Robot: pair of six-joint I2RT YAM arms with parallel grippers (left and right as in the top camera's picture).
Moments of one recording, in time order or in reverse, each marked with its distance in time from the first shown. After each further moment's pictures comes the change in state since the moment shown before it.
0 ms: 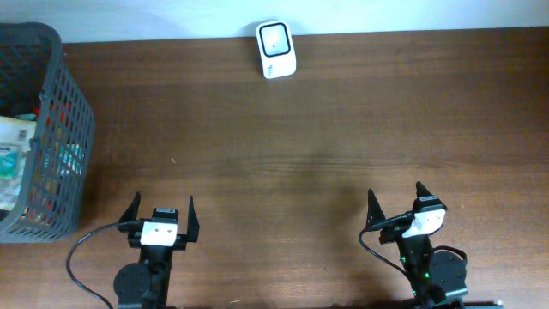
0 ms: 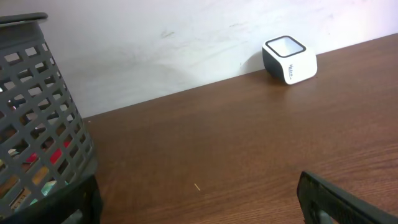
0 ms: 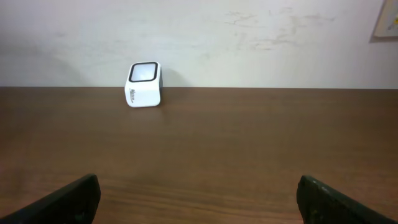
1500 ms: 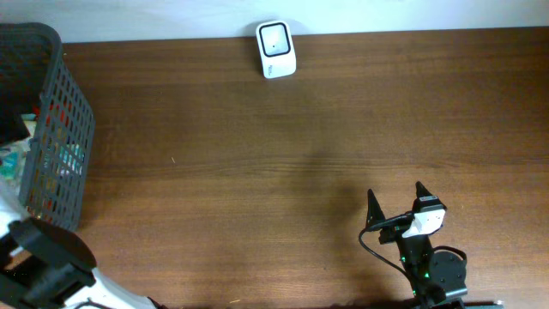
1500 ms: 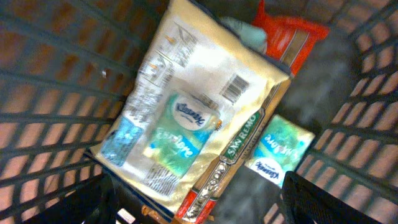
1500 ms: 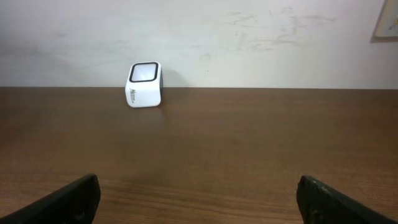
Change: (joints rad) left arm 0.643 1.905 1.952 -1.007 -0.189 -0.072; right arm 0.002 0.000 -0.001 0.002 0.000 0.000
